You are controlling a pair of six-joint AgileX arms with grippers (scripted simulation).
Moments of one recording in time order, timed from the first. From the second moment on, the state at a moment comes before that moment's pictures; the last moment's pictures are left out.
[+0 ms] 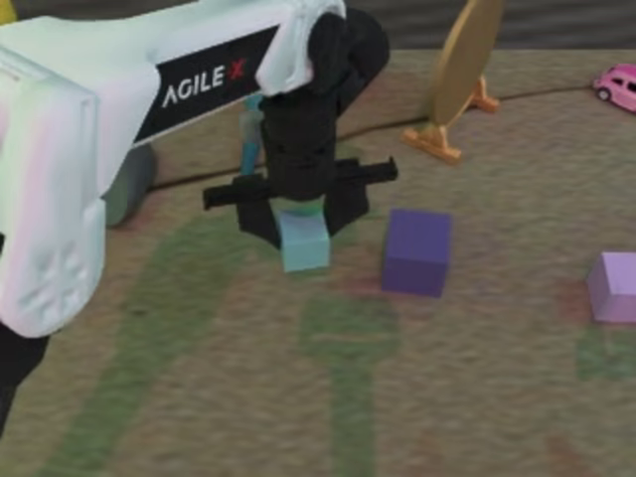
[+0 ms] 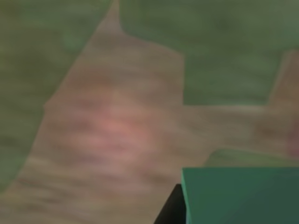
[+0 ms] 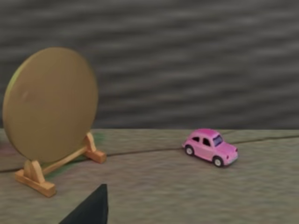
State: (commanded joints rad) left arm -0.62 2.32 1.96 -1.20 -0.01 -0.78; right arm 0.00 0.00 0.00 0.00 0.00 0.00
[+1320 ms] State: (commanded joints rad) left arm -1.03 2.30 1.75 -1.00 -0.01 -1.02; right arm 0.00 0.00 0.00 0.00 0.00 0.00
